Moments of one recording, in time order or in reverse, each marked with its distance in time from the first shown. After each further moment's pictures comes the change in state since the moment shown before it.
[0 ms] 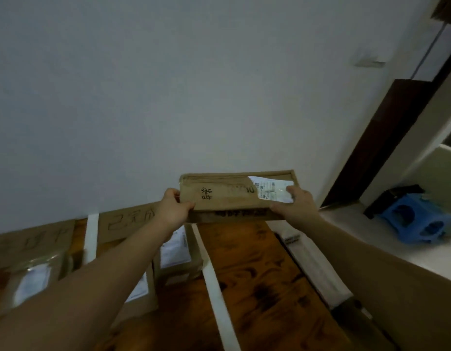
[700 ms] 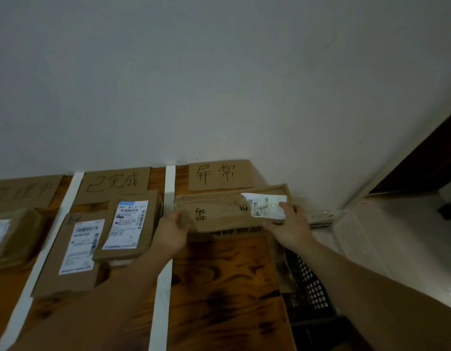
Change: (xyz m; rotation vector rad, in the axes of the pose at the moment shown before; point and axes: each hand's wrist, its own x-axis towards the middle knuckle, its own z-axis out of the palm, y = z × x) left_hand 0.002 -0.059 0.160 0.351 0.078 -0.244; right_hand 0.129 0.156 0.054 -0.141 -0.423 -0.034
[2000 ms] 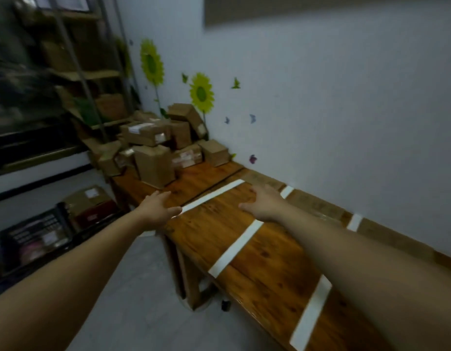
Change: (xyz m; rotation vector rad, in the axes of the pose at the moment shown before) left_hand -0.406 -0.379 -0.535 0.158 0.607 -0.565; right_hand -0.431 -0.550 0.328 -0.470 -0.466 -1.084
